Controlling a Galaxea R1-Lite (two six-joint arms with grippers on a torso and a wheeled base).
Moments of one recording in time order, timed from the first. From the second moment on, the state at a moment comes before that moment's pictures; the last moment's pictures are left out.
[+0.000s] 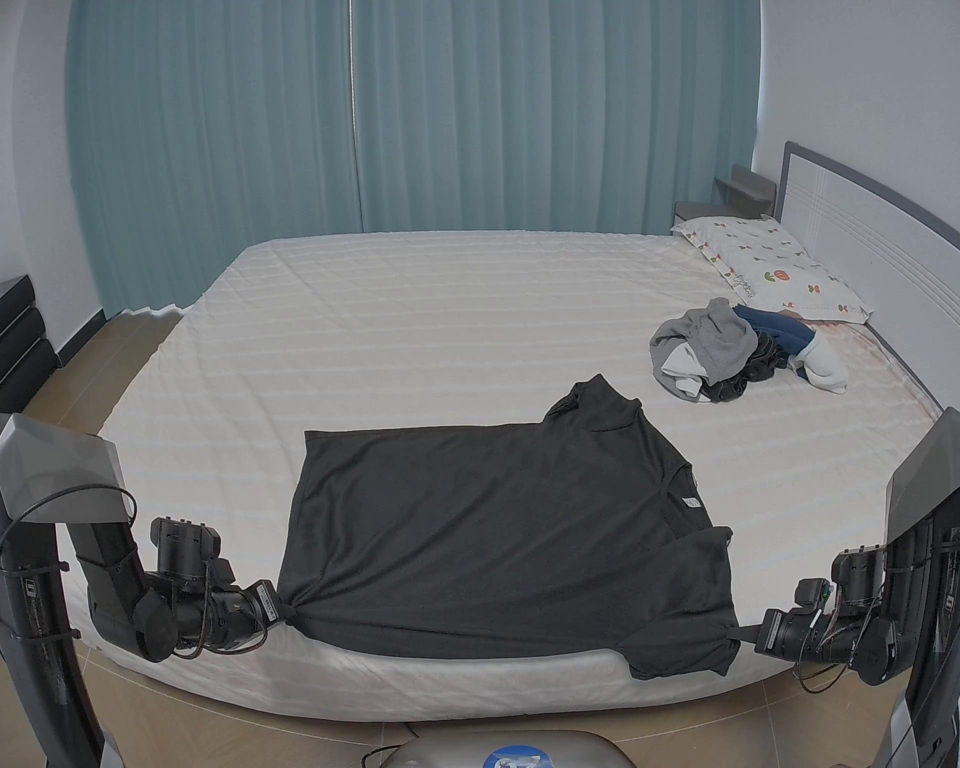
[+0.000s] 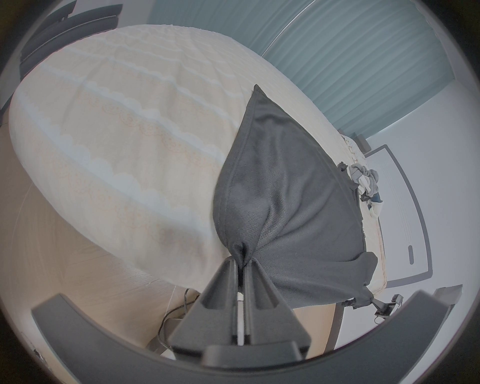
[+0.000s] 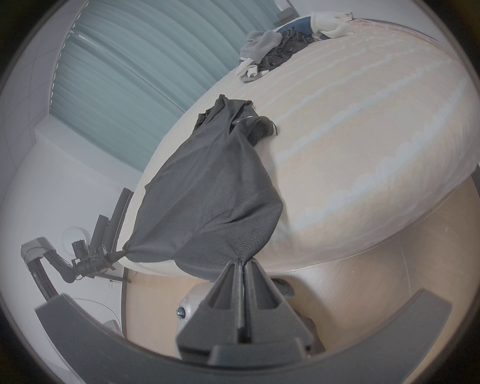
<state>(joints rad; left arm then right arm) -0.03 2.23 -0.38 -1.00 -0.30 -0.58 -0.05 2.36 -0.03 -1.55 0.47 0.40</state>
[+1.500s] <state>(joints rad) -0.08 2.32 -0.07 -1.35 -0.16 -0.21 -0.11 2.11 -0.02 -0.98 0.38 -0.01</state>
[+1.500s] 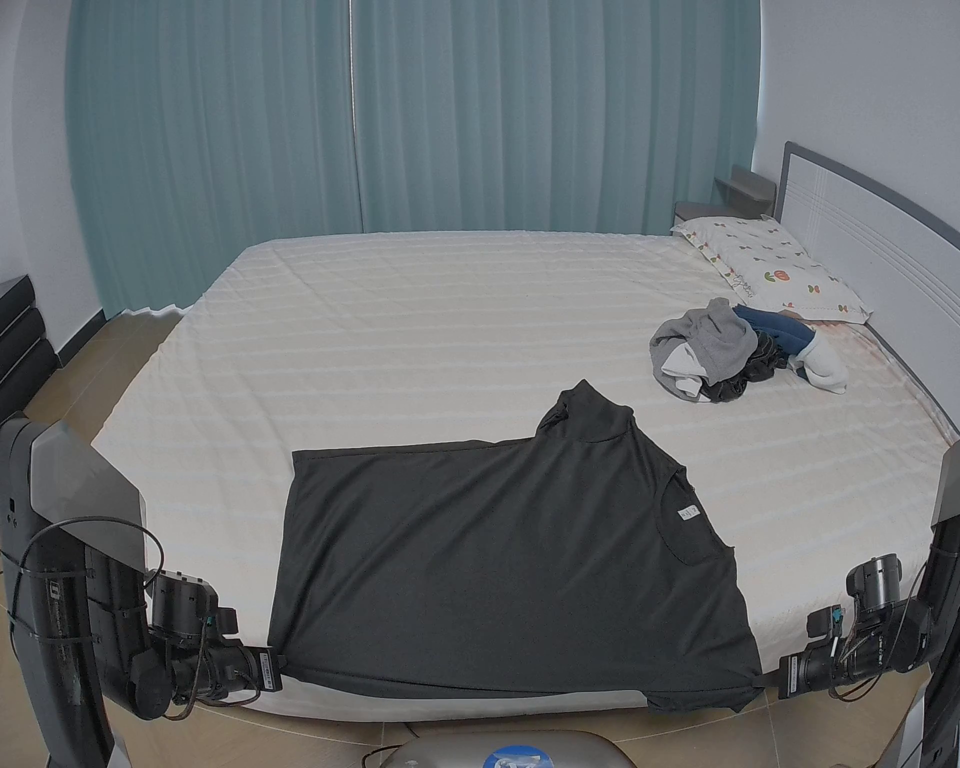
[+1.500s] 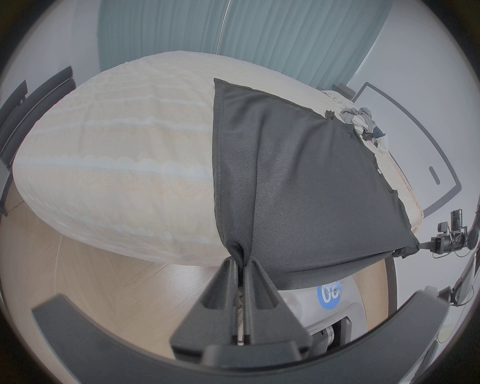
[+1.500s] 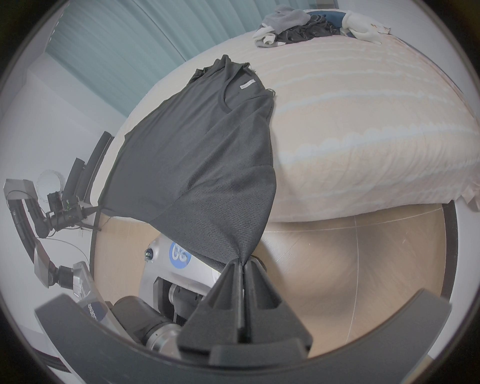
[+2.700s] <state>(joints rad) -0.09 2.20 -0.51 -1.13 -0.10 -0.93 0.06 2.13 -0.51 -1.20 0.23 0.42</state>
